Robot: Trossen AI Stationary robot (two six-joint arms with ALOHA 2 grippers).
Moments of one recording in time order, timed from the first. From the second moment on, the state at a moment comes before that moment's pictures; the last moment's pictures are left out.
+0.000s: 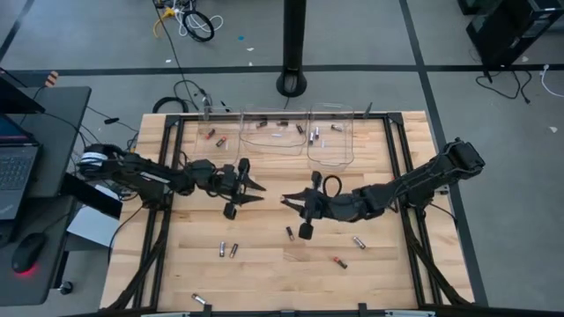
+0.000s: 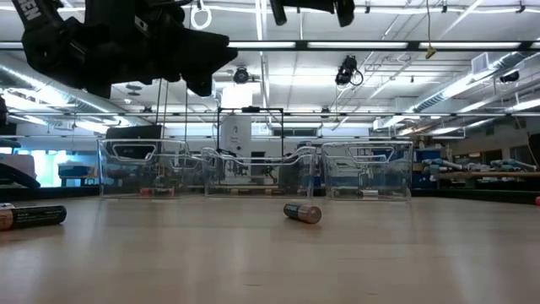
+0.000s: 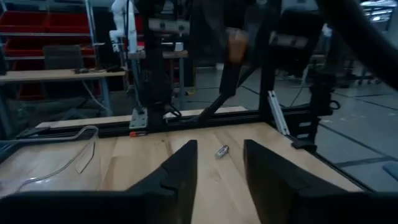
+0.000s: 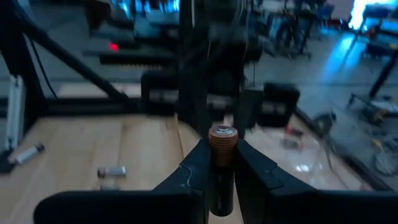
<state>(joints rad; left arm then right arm) 0.05 1.37 0.35 1.10 0.28 -0.01 0.34 1.53 0.99 0.30 0.58 0.05</state>
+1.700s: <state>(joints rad) 0.04 1.46 0.64 0.93 0.29 -0.15 0.35 1.48 0.99 0.38 0.74 -0.10</state>
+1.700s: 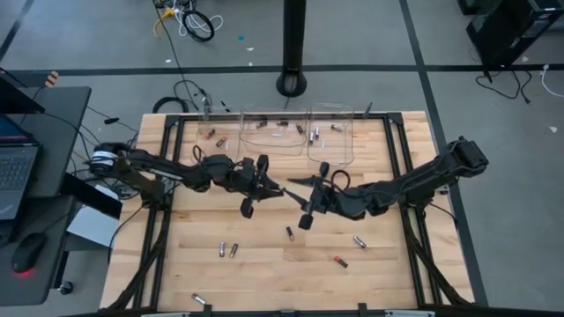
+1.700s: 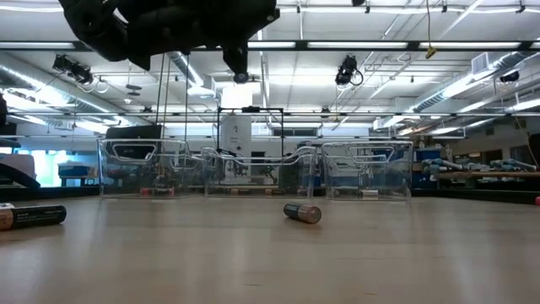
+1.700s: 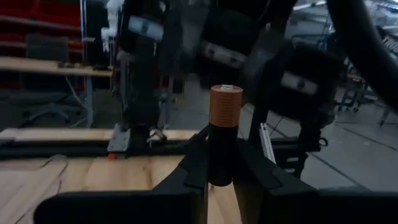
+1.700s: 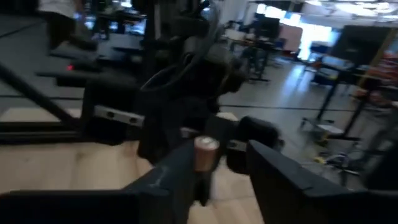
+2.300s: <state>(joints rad) 0.46 1.48 1.24 -0.50 0.16 0.18 0.43 1.39 0.99 -0.34 0.96 0.31</state>
